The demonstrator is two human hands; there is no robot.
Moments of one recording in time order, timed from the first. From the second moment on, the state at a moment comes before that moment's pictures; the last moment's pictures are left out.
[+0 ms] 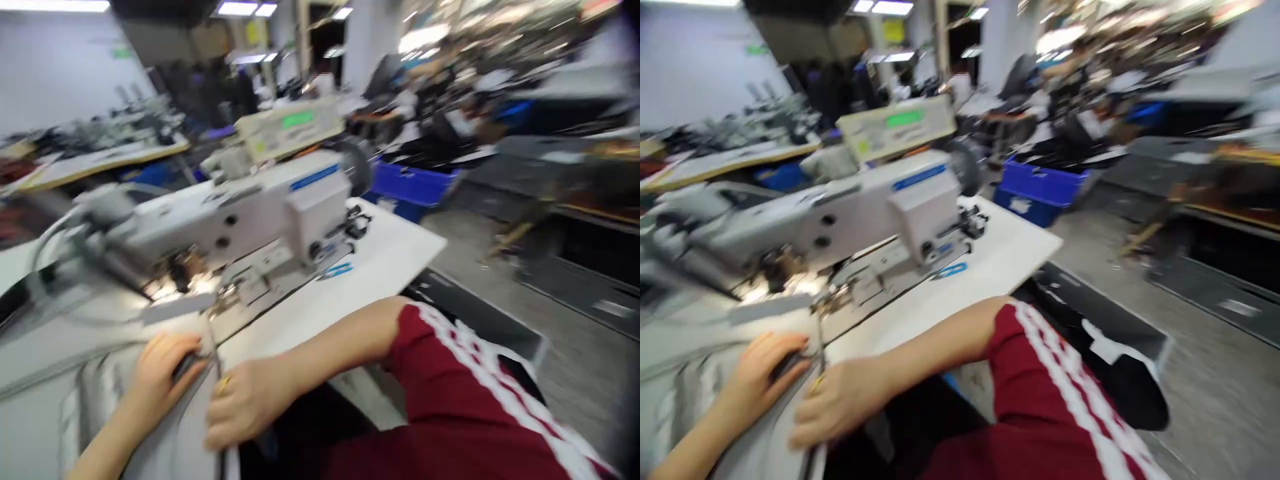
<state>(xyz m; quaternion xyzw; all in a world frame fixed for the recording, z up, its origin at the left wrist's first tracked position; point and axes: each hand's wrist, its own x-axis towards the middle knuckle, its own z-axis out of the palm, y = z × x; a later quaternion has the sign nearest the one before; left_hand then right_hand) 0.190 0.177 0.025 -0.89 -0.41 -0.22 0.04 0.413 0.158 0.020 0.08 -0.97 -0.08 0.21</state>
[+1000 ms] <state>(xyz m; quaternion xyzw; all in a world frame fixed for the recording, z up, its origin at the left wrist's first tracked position) 0.192 0.141 0.041 -0.89 -0.44 -0.15 0.00 0.424 0.136 -0.009 0.12 -0.92 -0.01 0.37</state>
